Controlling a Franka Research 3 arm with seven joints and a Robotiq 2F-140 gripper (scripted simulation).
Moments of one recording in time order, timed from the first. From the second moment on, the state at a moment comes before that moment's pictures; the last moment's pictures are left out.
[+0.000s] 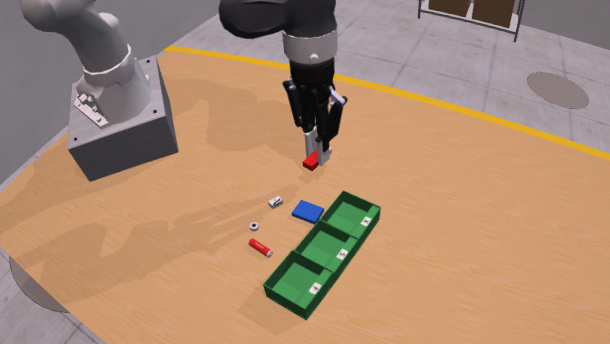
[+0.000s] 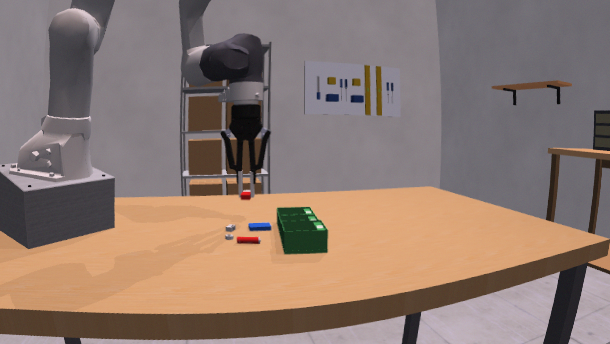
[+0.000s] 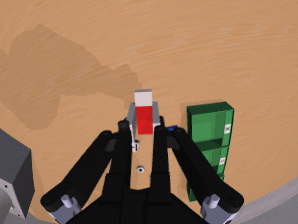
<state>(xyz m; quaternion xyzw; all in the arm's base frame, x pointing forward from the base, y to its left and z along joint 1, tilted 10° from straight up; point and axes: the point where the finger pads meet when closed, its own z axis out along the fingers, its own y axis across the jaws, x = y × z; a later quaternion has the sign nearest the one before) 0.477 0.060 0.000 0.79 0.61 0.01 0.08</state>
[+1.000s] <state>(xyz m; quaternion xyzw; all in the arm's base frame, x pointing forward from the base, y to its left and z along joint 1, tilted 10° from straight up) 0.492 0.001 0.014 0.80 0.59 0.01 0.09</state>
